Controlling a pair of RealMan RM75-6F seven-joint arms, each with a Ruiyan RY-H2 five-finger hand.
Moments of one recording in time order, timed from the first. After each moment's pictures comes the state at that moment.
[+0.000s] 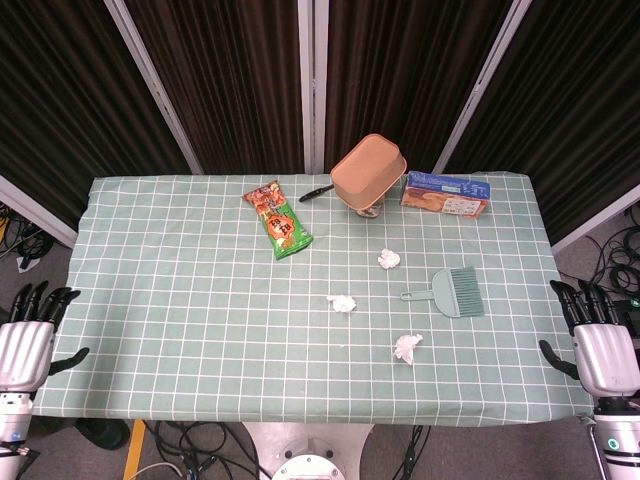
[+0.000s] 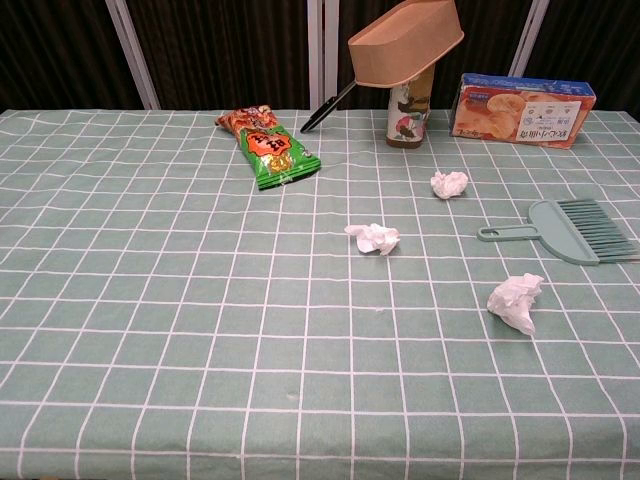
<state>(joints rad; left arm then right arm) -0.09 -1.17 -0.05 -1.59 1.48 1.50 0.14 0.09 -1.09 0.07 -1.62 -1.53 1.50 -0.06</state>
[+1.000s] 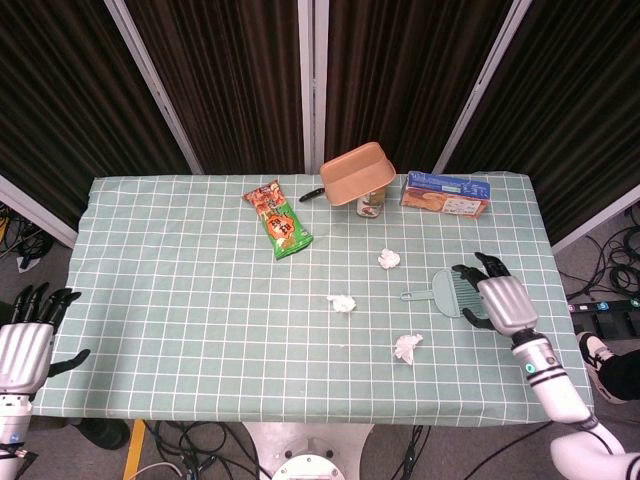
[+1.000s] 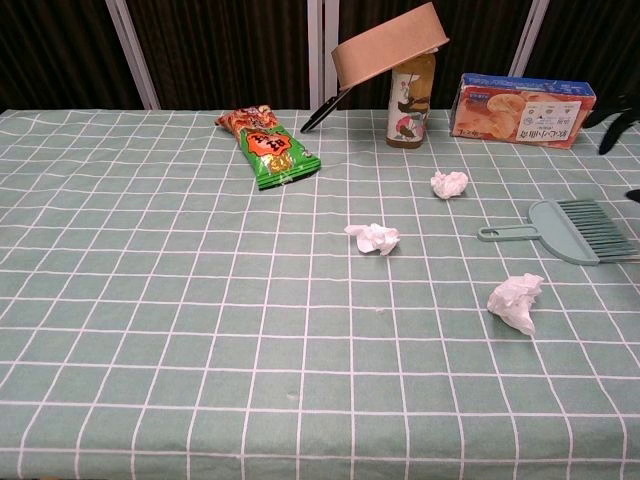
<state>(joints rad) -0.08 -1.16 -0.04 -1.58 1.49 1.50 0.10 0.45 -1.29 0.16 -1.45 -1.40 1.01 -0.06</state>
